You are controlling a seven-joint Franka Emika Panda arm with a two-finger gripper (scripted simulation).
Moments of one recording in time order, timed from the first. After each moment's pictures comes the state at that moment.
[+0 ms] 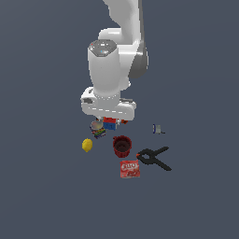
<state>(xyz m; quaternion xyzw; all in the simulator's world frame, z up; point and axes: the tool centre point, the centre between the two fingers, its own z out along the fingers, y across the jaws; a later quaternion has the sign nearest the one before) -0.014 -0.043 0.200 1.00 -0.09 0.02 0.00</state>
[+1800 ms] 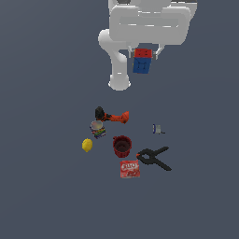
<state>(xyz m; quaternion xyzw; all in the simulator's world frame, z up) -0.085 0.073 0.437 1.00 -0.09 0.00 0.00</state>
